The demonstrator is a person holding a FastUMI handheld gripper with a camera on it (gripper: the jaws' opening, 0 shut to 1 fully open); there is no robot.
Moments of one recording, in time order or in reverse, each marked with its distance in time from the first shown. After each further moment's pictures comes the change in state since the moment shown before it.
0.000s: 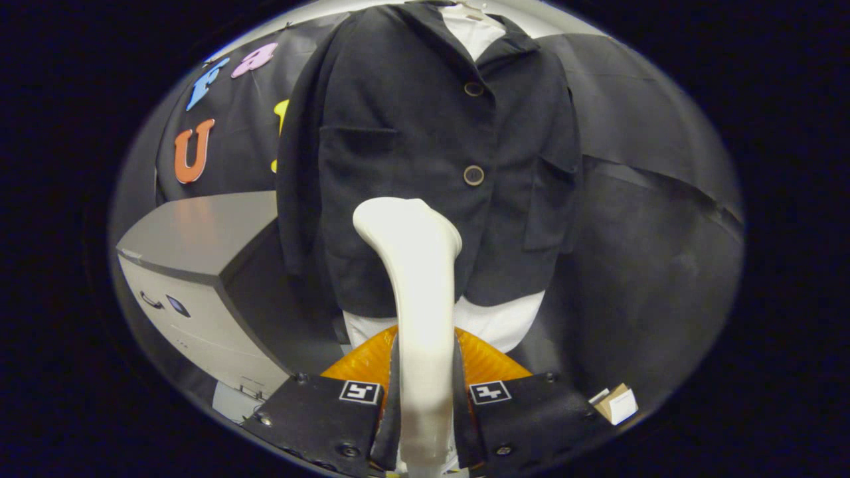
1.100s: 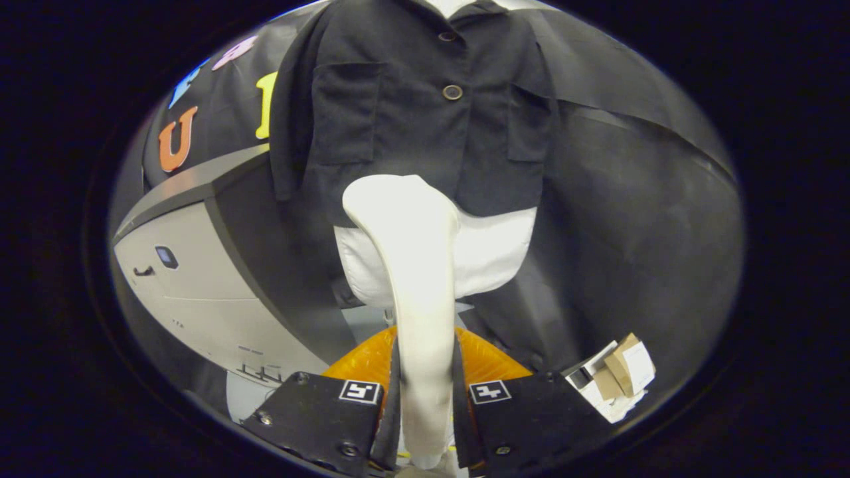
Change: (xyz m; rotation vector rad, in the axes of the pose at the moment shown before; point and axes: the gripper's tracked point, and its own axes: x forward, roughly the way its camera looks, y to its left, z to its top) arm -0.035 -0.006 -0.080 0.126 0.131 -0.045
